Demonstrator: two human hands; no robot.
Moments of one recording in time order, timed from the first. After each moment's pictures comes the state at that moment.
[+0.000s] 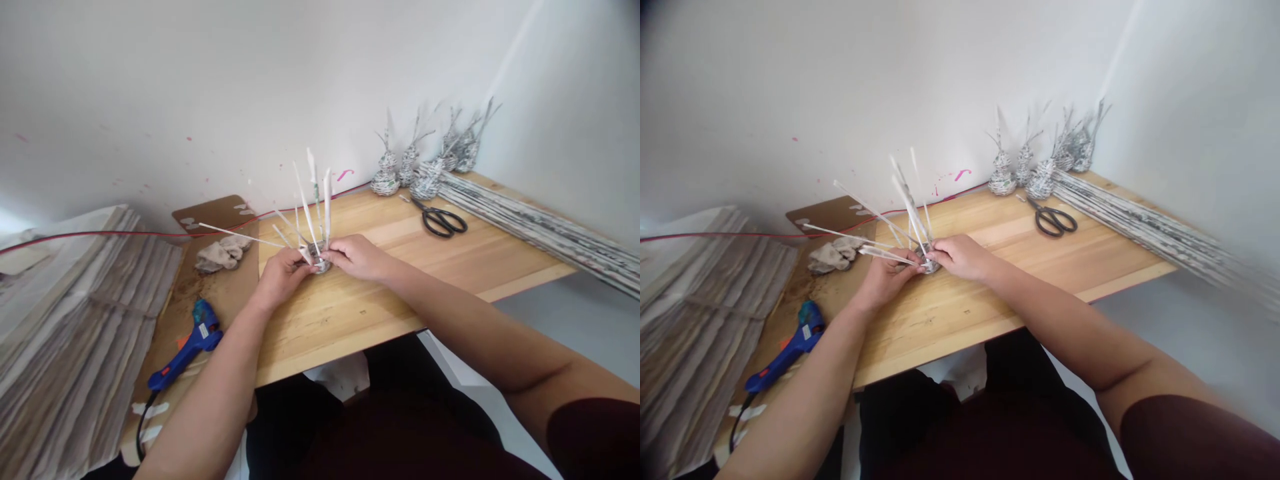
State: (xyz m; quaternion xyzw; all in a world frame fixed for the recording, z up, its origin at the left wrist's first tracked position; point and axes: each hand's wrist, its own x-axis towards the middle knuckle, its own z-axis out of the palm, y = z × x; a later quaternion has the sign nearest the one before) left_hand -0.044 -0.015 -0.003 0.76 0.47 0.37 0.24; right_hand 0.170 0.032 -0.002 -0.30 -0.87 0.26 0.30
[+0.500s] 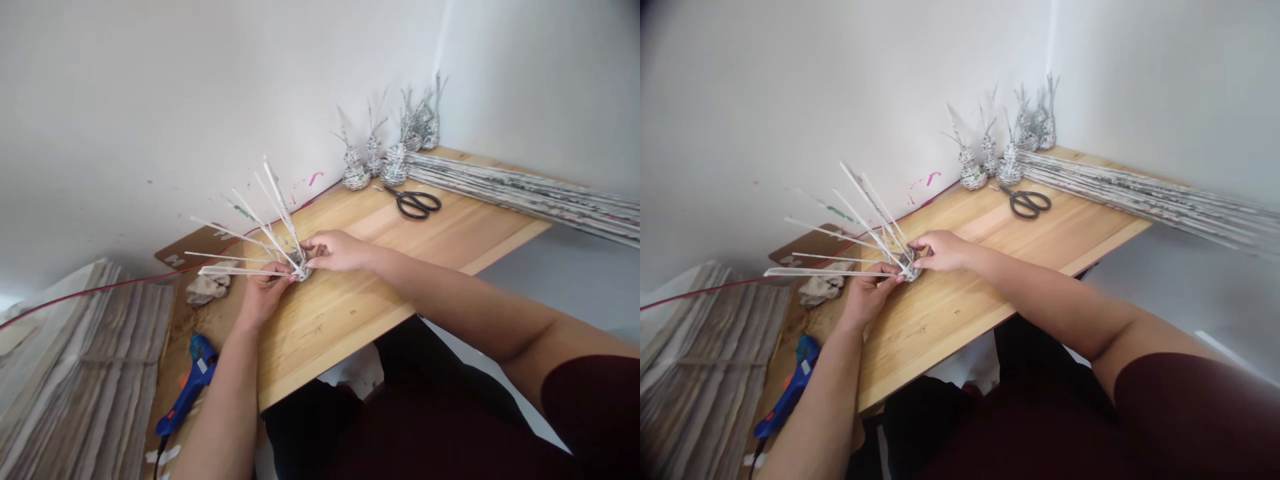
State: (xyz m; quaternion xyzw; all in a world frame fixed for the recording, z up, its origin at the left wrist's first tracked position) left_hand -0.055 -0.008 -0.008 0.72 0.50 0.38 0.29; right_hand 0.174 0.042 -0.001 -0.36 -0.78 0.38 0.32
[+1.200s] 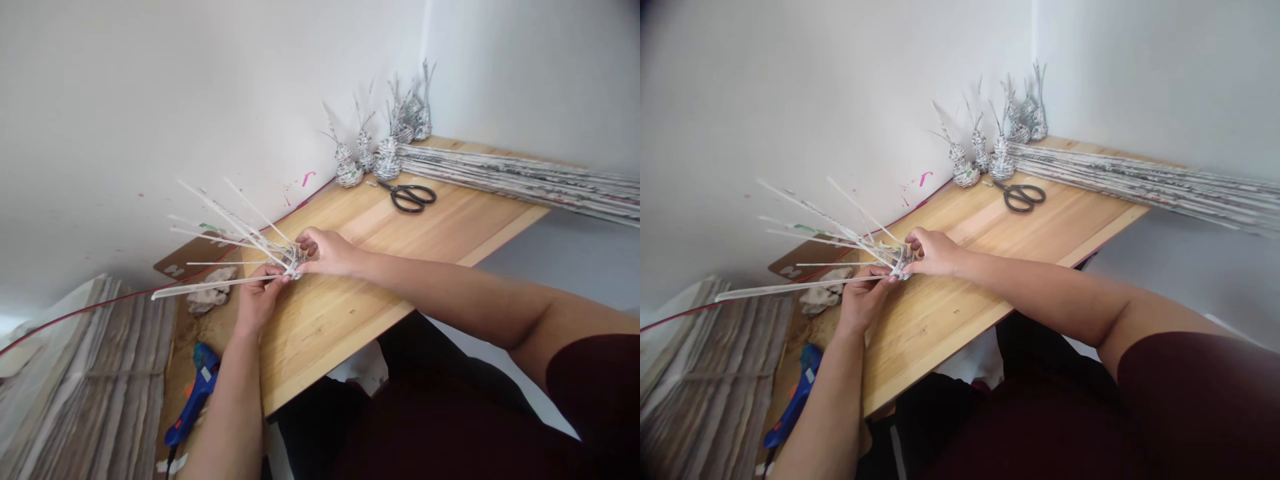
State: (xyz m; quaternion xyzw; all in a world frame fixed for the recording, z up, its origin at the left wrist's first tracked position) left_hand -0.057 -0.008 -0.009 0.70 0.49 0.42 0.29; right_hand 0.161 0.036 -0.010 -0.38 -0.74 0.37 0.41
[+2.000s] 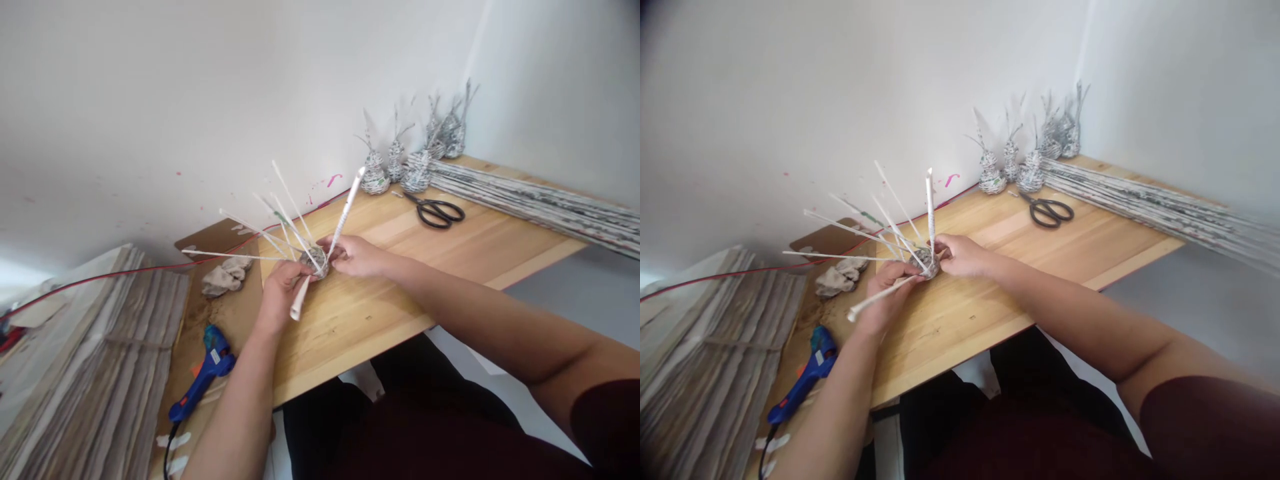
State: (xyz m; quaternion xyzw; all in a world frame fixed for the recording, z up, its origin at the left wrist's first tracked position) left_hand -0.041 -0.022 0.000 0.78 0.49 0.37 0.13; right_hand 0.166 0.039 -0.009 -0.37 -0.72 0.49 0.34
